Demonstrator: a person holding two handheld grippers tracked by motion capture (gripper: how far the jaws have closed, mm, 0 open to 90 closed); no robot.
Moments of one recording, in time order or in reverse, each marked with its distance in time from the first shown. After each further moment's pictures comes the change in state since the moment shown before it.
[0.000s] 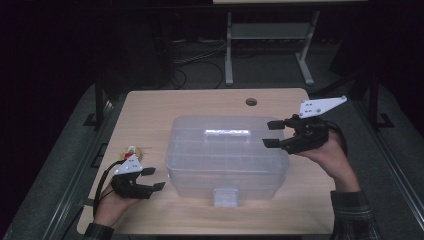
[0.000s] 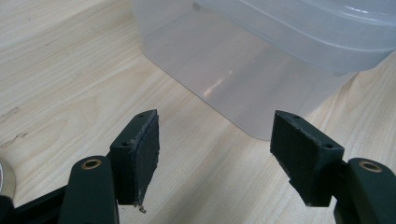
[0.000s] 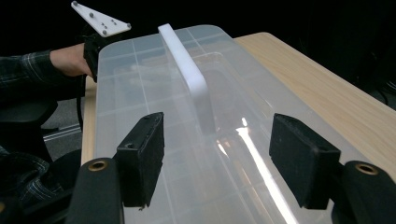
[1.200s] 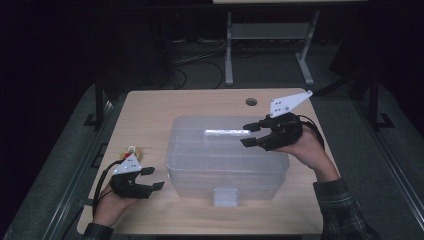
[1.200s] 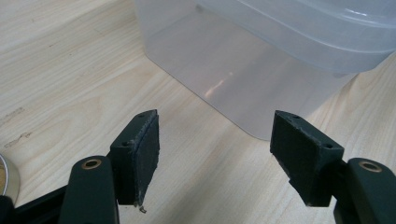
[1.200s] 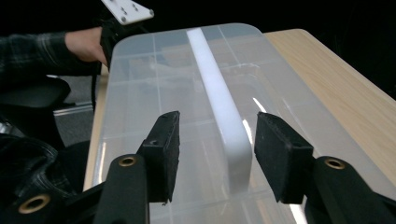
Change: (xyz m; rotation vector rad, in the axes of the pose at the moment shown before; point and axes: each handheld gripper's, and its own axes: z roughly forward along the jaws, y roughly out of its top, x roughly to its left) left arm 0.001 0.000 -0.002 -0.011 0.003 -0.003; right arm 0.006 0.025 0.048 0.082 0.085 -0.097
